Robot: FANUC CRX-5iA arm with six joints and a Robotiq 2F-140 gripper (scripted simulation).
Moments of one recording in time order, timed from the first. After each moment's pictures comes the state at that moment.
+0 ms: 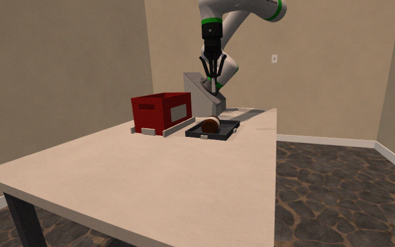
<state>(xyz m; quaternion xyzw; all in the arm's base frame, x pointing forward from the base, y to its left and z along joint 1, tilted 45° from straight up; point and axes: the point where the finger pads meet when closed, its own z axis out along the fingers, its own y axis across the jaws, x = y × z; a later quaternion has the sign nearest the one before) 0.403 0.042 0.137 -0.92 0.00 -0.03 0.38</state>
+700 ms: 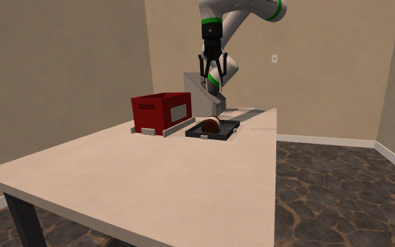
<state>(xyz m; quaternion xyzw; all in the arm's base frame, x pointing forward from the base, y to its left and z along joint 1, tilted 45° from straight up) 0.403 0.042 0.137 -0.92 0.00 -0.03 0.38</state>
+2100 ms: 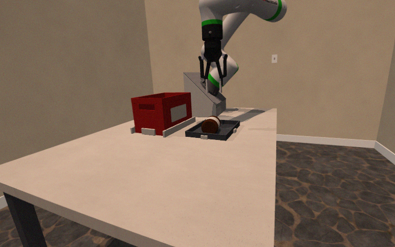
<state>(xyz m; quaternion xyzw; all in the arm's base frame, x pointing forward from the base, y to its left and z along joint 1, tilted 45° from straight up) 0.403 0.046 0.132 -0.93 0.00 -0.03 0.38</state>
